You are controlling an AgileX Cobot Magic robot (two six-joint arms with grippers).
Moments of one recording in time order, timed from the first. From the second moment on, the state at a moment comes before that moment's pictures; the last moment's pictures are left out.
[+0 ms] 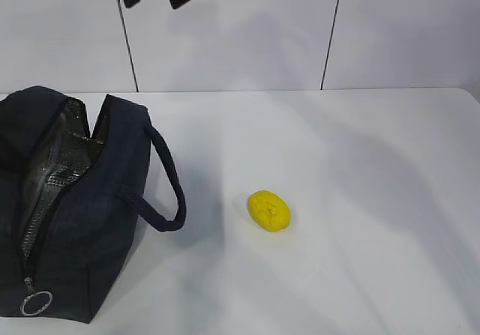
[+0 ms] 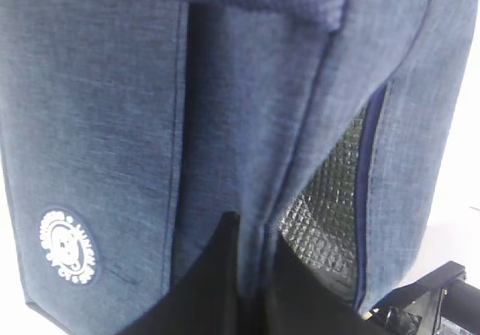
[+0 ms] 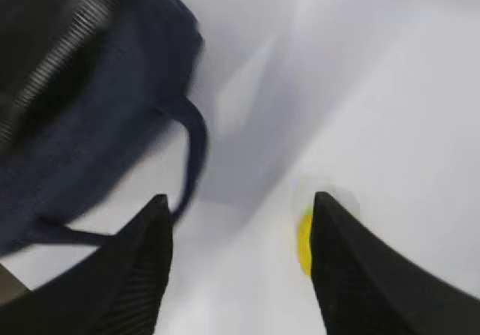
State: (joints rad) left arm 0.15 1.54 -1.03 -0.73 1.16 0.34; right arm 0.60 2.06 -2.32 0.28 1.25 0.00
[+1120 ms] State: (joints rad) left arm 0.15 1.54 -1.03 -0.70 1.18 0.34; right arm 0.60 1.97 -1.78 -0.09 1.25 -0.01
